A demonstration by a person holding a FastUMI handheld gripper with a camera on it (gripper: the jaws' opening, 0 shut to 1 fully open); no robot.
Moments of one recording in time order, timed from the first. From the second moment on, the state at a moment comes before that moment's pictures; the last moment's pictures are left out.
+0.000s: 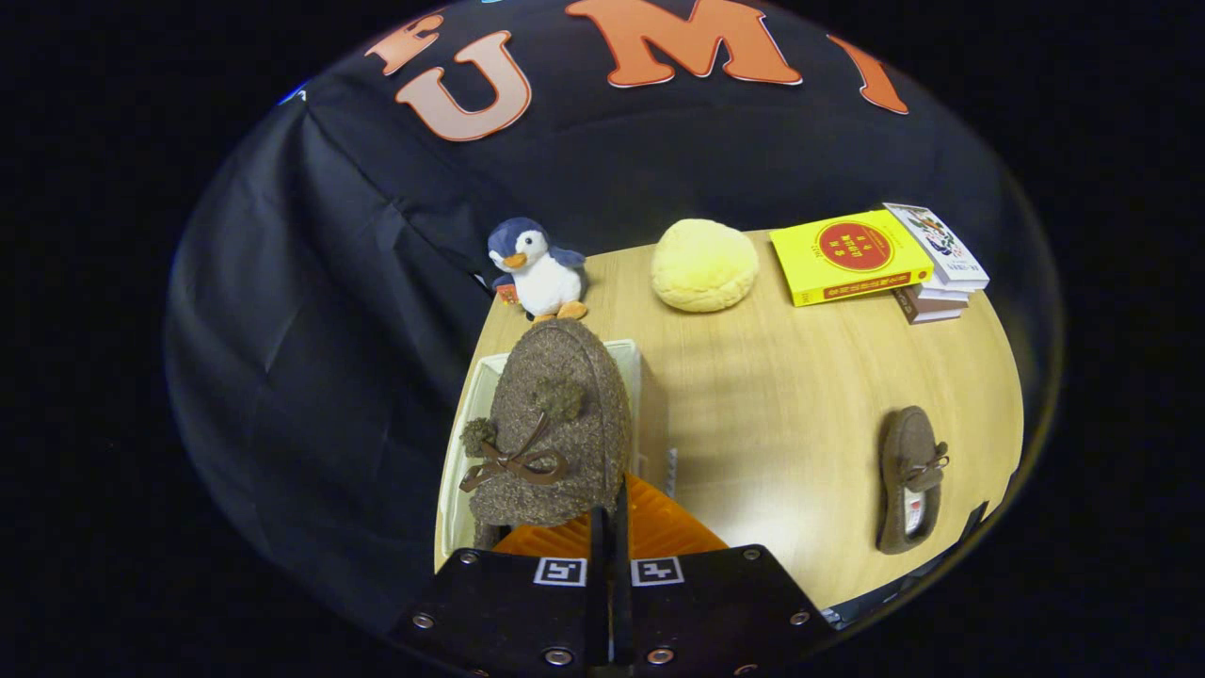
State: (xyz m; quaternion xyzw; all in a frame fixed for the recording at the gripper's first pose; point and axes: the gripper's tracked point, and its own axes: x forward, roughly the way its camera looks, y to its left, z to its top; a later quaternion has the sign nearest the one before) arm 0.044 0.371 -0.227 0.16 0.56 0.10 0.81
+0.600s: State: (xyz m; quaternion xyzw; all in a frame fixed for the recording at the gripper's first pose) arm 0.049 0.460 -0.319 0.15 0.62 0.09 0.76
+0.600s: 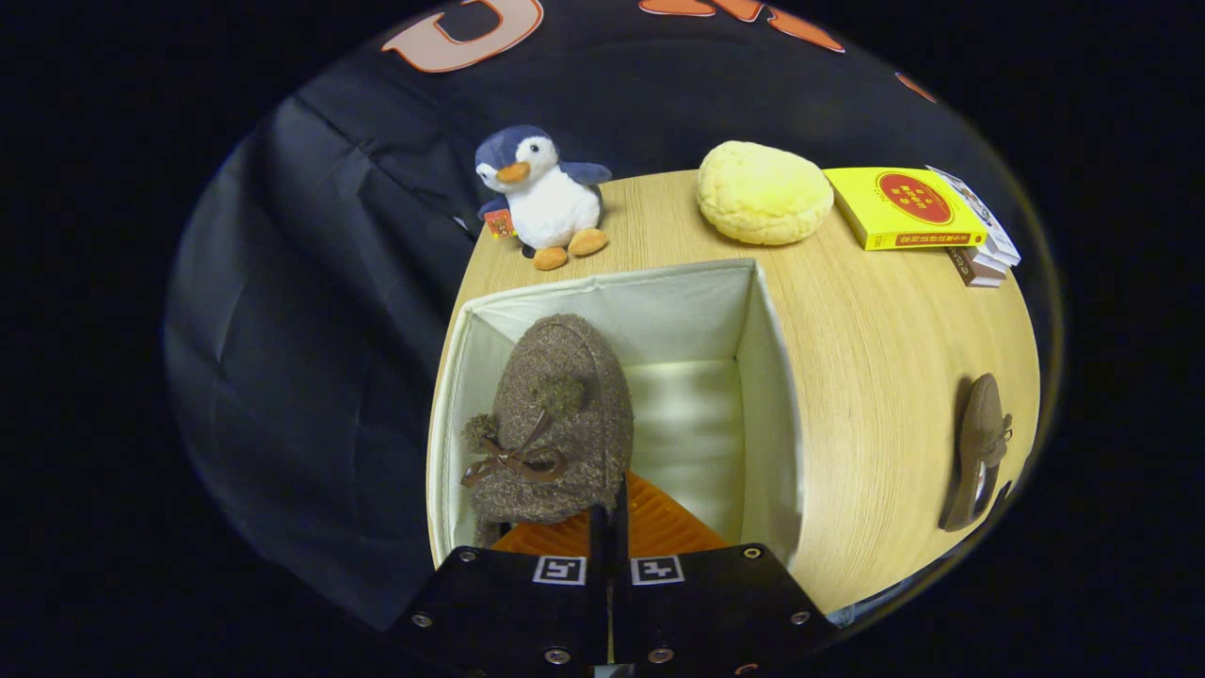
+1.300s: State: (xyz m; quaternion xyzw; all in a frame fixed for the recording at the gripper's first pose) arm 0.051 0.450 -0.242 0.17 0.57 0.20 0.78
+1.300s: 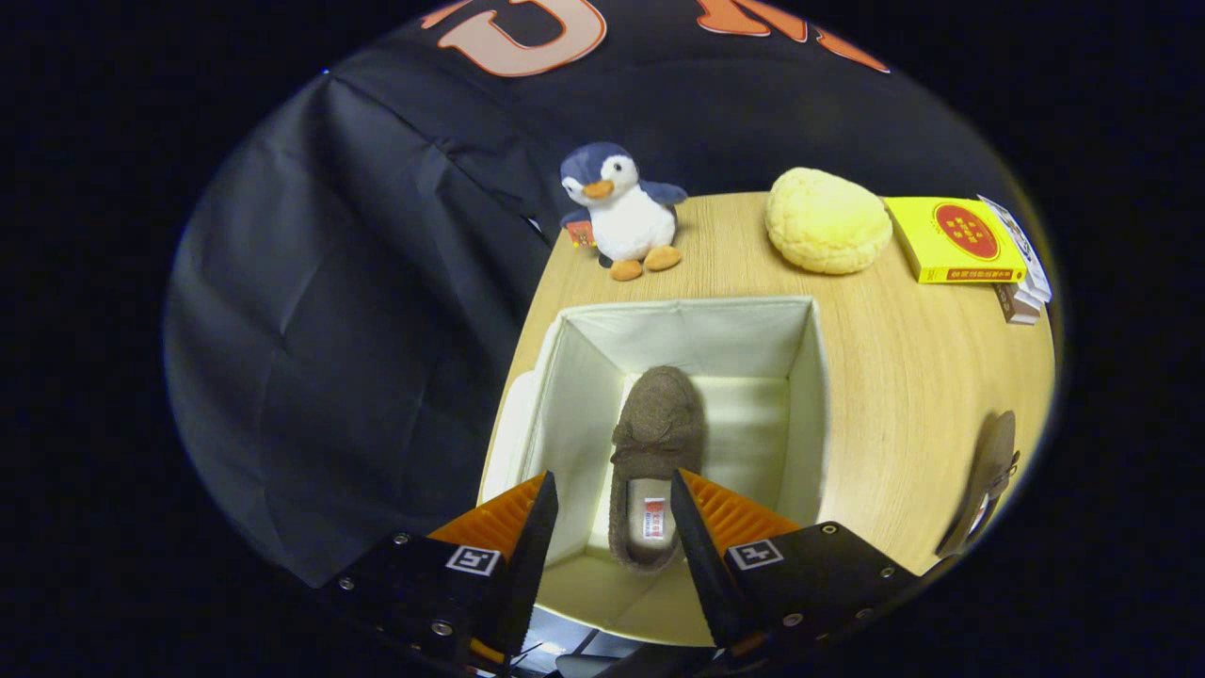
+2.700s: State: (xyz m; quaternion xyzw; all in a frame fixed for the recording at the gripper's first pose) arm -0.026 0.075 -0.283 0.08 0.55 0.07 0.83
